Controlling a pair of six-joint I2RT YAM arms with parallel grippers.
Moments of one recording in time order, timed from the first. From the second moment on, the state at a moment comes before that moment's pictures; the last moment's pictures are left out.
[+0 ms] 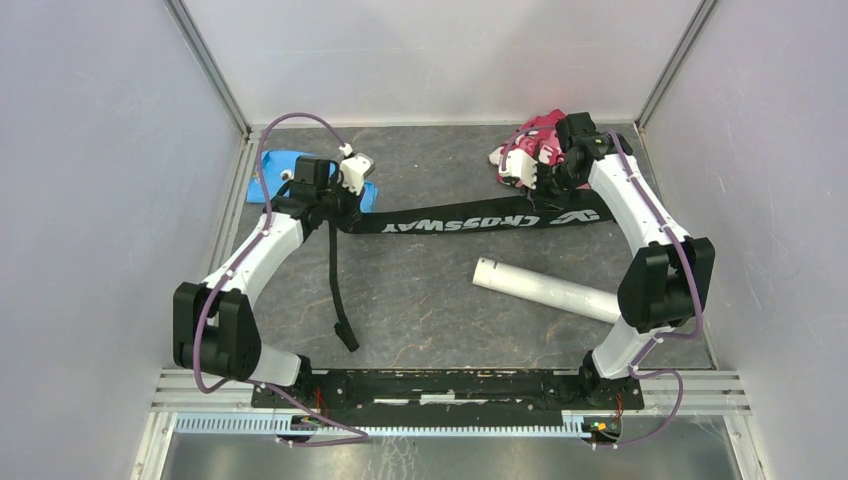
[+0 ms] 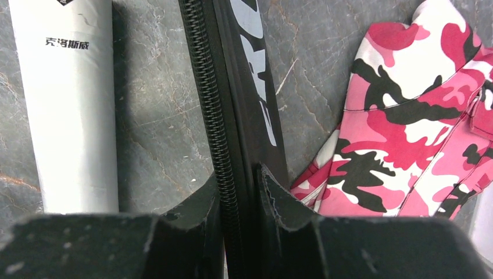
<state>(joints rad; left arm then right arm) -0.23 1.42 1.07 -0.40 0.28 0.31 0.16 1.71 1.57 -1.06 -0.41 -1.21</state>
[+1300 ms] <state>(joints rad) -0.03 1.51 0.96 -0.42 0.31 0.54 0.15 1.71 1.56 -1.07 -0.40 -1.21</state>
